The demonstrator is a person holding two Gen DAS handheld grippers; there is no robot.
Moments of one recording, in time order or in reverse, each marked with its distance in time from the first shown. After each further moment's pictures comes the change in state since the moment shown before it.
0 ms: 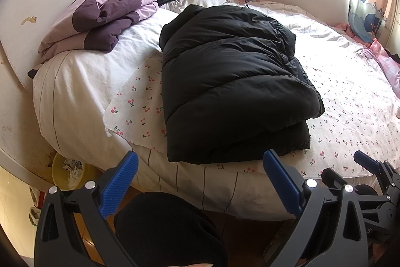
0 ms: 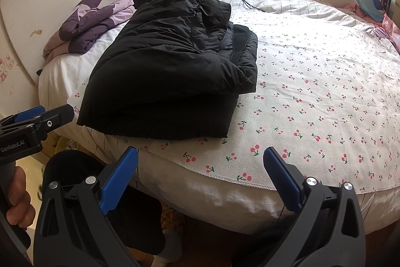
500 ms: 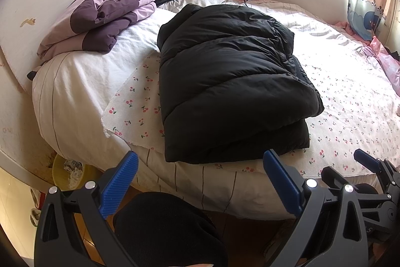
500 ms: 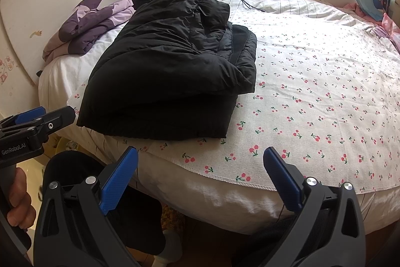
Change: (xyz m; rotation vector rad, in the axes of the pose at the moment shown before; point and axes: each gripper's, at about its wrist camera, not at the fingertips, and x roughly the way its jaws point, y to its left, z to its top) left arm 0.000 -0.003 0.000 0.010 0.004 0.001; right arm 0.000 -0.001 0.000 -0.001 0.000 0.001
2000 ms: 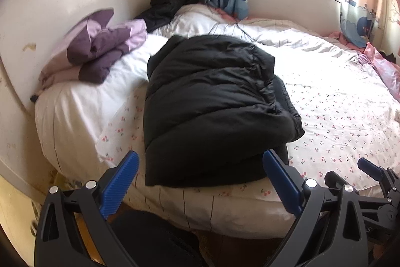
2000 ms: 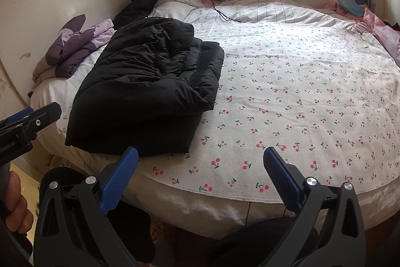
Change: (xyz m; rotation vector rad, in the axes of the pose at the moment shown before) left arm -0.022 -0.038 0.024 0.025 -0.108 0.003; right arm -0.024 -0.039 0.009 0.066 -0.078 -0.054
